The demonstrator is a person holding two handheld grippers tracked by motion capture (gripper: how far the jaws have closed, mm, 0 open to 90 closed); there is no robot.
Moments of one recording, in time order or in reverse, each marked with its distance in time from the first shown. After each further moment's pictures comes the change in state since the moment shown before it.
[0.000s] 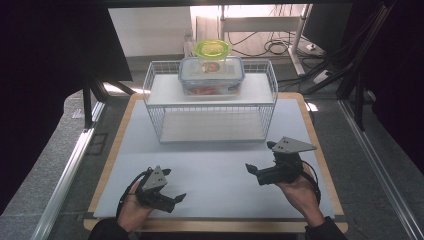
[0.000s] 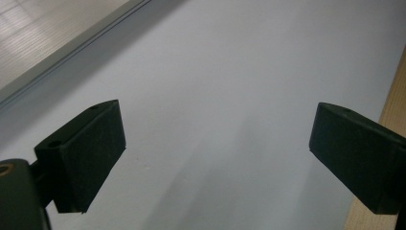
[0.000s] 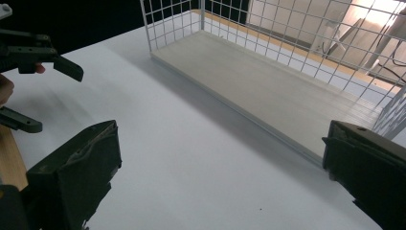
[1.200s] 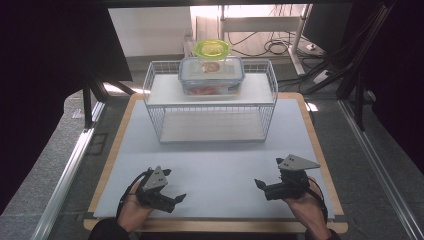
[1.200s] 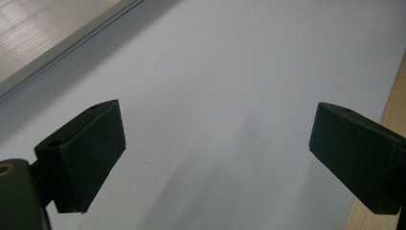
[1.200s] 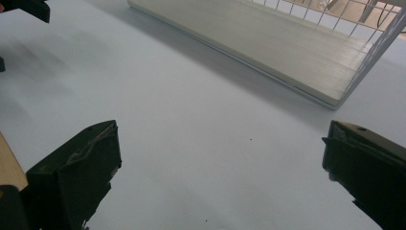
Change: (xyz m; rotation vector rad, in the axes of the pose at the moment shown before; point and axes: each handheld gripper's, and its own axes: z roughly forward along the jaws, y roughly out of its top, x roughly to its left) left arm 0.000 -0.001 0.002 0.011 -0.002 -0.004; right arm -0.002 -0.055 -0.005 0.089 -0.067 0.019
